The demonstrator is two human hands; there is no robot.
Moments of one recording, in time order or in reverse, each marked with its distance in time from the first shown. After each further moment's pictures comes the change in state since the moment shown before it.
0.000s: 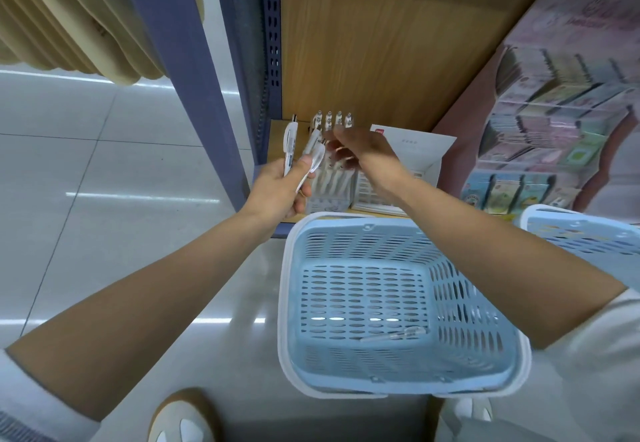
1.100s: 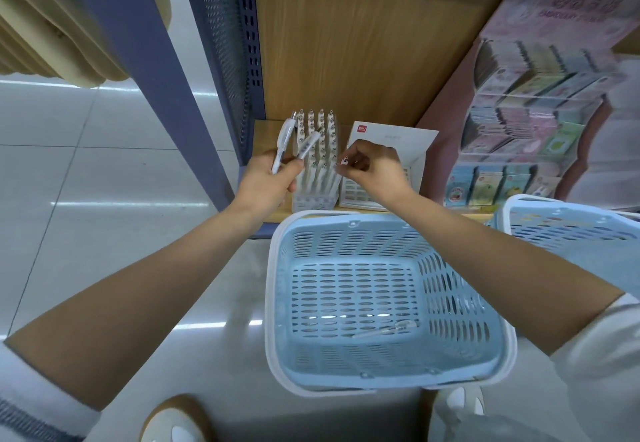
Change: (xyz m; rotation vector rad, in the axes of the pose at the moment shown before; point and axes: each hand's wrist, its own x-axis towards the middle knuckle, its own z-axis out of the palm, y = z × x) left_hand 0.019 -0.005 0.006 0.143 0.007 0.136; right_hand -0.015 0.034 -0.032 -0.591 0.170 -0.246
